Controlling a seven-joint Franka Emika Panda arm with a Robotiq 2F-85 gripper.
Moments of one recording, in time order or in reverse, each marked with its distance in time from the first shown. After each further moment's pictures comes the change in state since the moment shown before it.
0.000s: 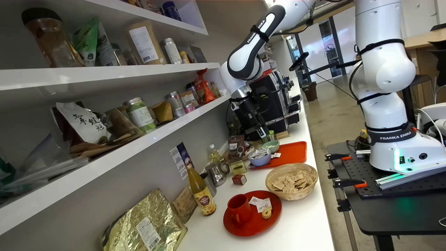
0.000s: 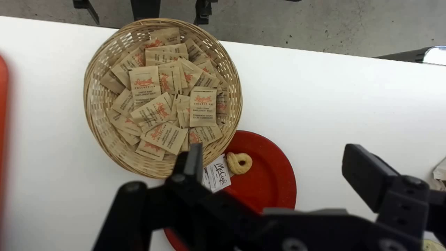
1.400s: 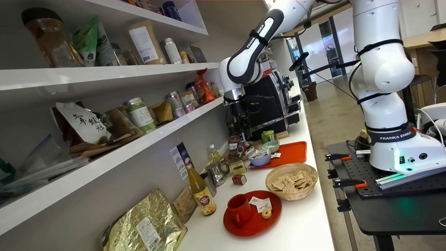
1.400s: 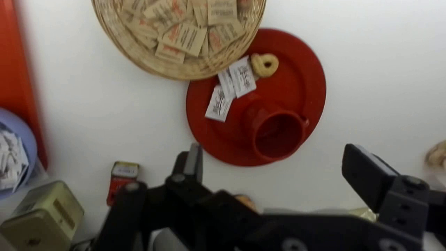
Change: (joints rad) arm -0.025 0.036 0.038 0.004 -0.035 0.340 0.104
